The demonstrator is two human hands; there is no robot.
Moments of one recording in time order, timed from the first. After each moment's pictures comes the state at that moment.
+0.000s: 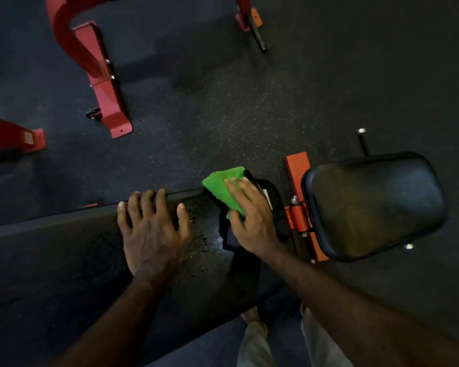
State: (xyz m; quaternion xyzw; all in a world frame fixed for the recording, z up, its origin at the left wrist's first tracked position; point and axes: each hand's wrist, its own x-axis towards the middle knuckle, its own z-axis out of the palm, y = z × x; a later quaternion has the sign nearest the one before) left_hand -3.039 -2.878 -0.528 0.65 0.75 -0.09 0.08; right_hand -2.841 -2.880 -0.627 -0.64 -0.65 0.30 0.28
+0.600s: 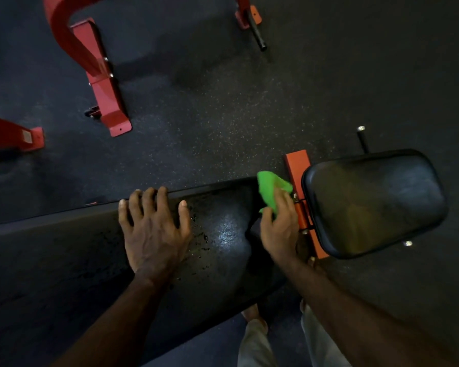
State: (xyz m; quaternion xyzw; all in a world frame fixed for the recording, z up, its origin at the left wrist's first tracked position) left_hand -3.038 -2.878 -0.529 0.65 0.75 -0.08 0.07; right_hand -2.813 -2.907 -0.636 -0.81 -0.44 0.30 0.25
